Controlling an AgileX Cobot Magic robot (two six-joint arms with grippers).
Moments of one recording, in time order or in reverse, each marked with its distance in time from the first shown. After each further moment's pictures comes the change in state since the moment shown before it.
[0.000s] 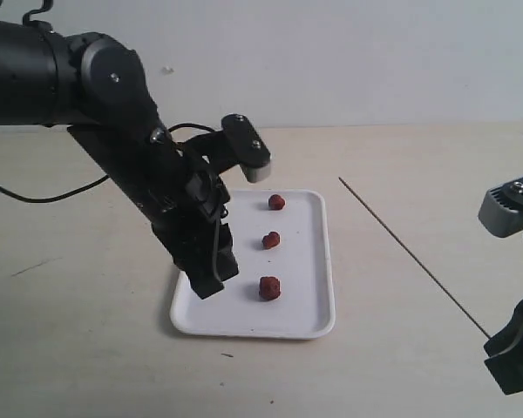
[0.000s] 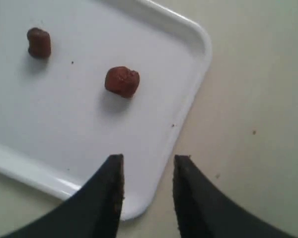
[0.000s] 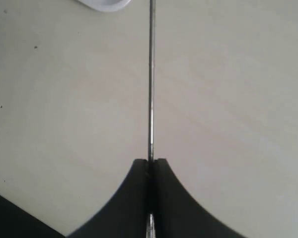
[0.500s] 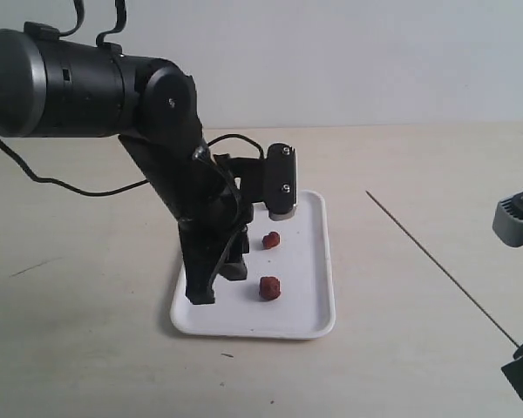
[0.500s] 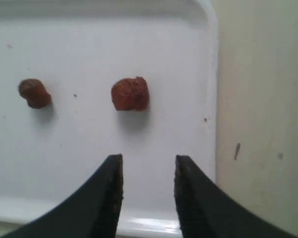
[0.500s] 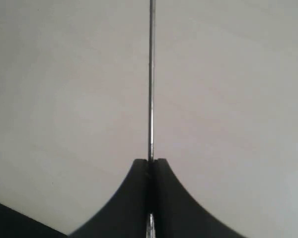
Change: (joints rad) left arm -0.050 0.121 -0.099 0.112 -0.009 0.290; right arm 0.000 0.000 0.000 -0.121 0.047 0.110
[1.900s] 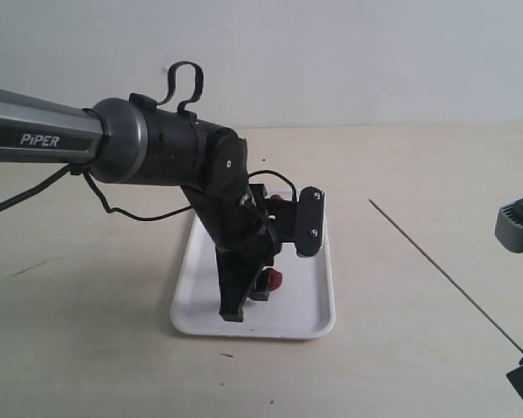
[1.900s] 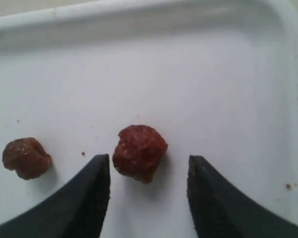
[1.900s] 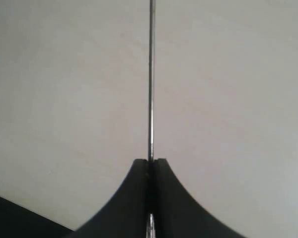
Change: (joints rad) left arm -0.033 0.219 -0.095 0.059 -0.139 0.035; right arm 0.000 0.000 0.000 -0.015 0.025 0.009
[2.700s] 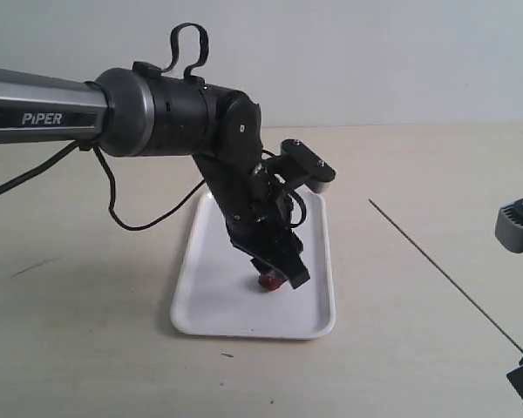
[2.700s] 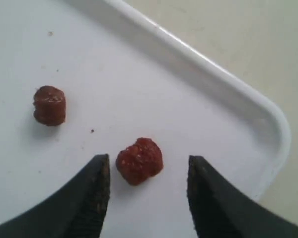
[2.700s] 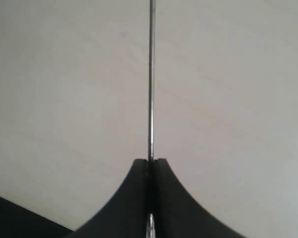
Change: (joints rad) left arm -0.013 0.000 -0.135 -0.009 0.144 -0.730; right arm 0.000 0.000 0.000 0.000 0.000 -0.002
